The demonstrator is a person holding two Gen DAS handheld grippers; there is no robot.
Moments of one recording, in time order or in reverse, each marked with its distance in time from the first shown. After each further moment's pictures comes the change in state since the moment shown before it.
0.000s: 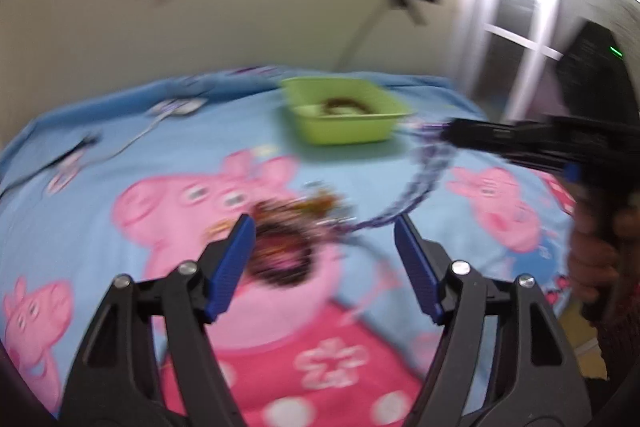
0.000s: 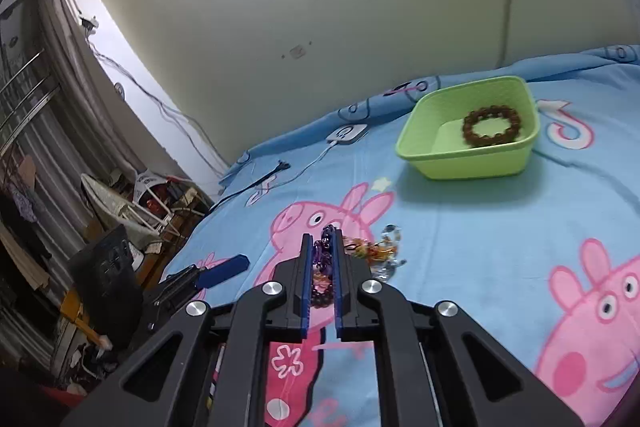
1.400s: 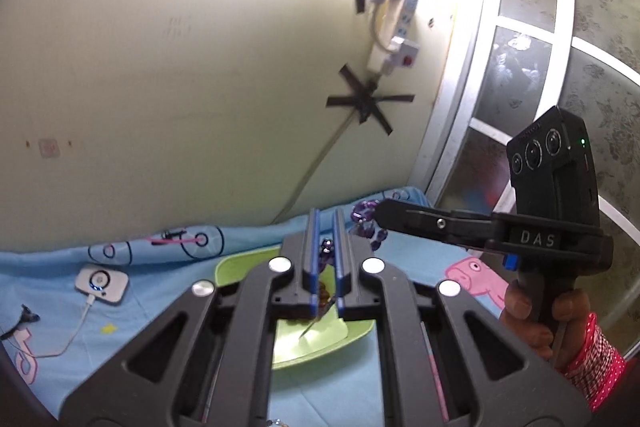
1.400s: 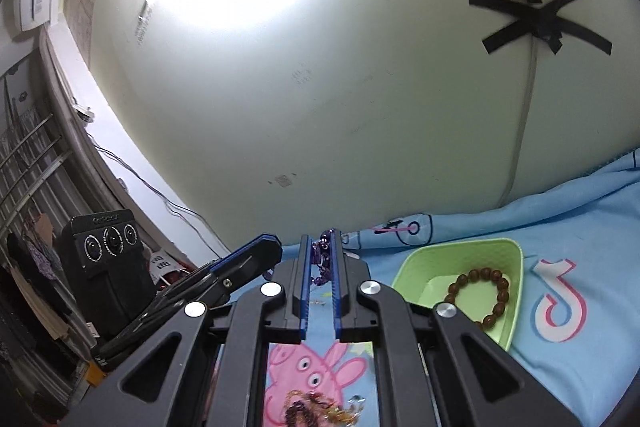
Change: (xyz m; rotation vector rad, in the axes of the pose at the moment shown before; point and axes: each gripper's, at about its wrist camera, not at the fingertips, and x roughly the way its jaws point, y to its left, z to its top) left arm 0.091 -0.002 0.228 -0.003 -0.146 -0.141; right arm 0.012 -0.079 0.186 0.048 -0.148 0.088
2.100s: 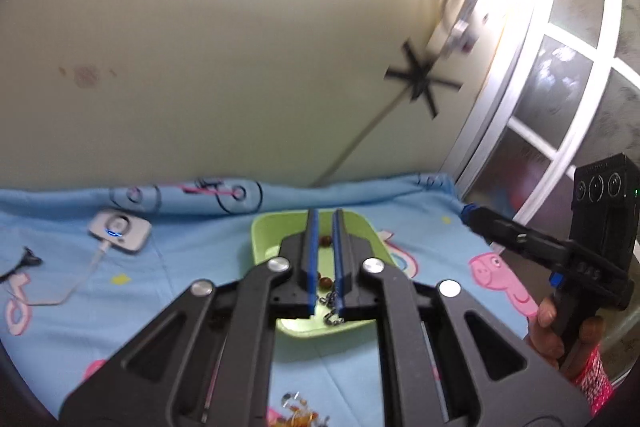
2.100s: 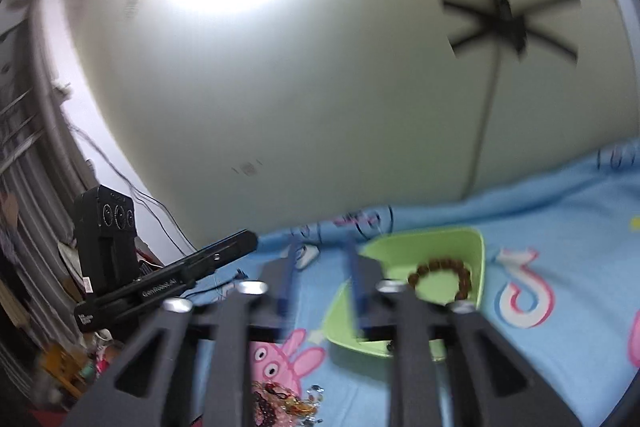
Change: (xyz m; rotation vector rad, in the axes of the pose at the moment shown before) left arm -0.028 0.039 -0.025 -0.125 0.036 0.082; right arm -0.027 0.014 -0.042 -0.093 -0.076 -0.135
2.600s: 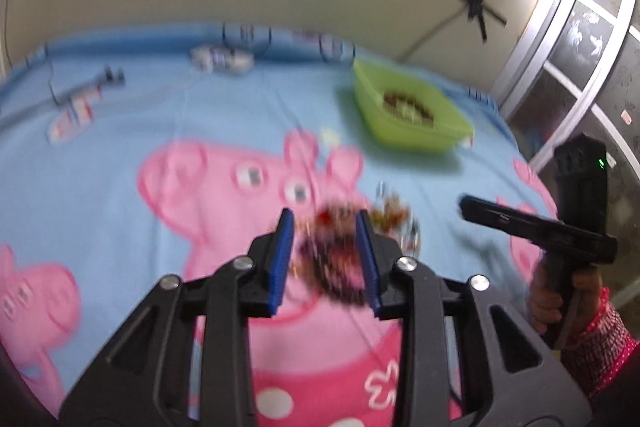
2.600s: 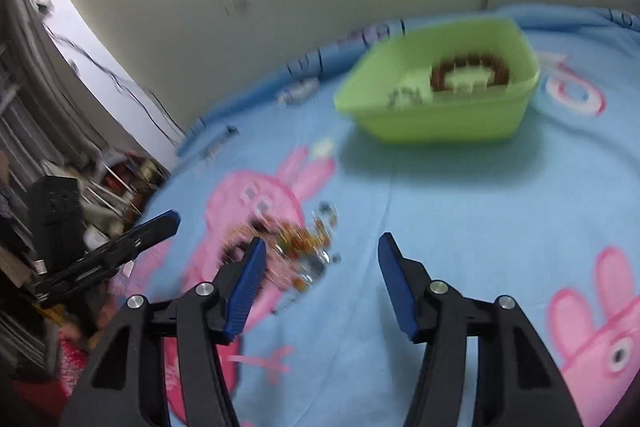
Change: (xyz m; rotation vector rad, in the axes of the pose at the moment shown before) left arm -0.064 0.067 -0.175 -0.145 0.216 0.119; right arm 0.050 0.013 -0.166 0.017 0.397 -0.045
